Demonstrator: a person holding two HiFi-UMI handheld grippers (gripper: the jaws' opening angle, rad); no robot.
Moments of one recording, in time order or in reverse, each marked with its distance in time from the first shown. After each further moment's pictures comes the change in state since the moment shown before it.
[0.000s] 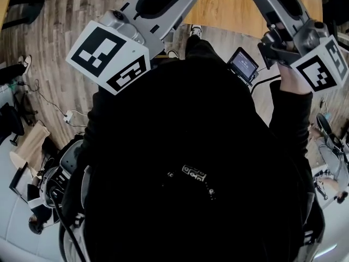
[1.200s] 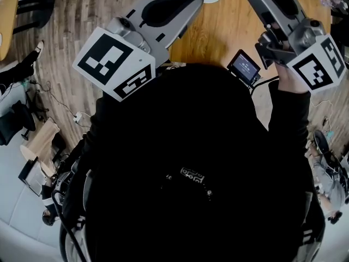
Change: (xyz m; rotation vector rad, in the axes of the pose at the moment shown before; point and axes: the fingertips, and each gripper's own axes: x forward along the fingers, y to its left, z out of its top) left arm 0.127 0.084 0.033 -0.013 0.099 0.037; right arm 0.051 -0.153 0.040 0.089 -0.027 0.049
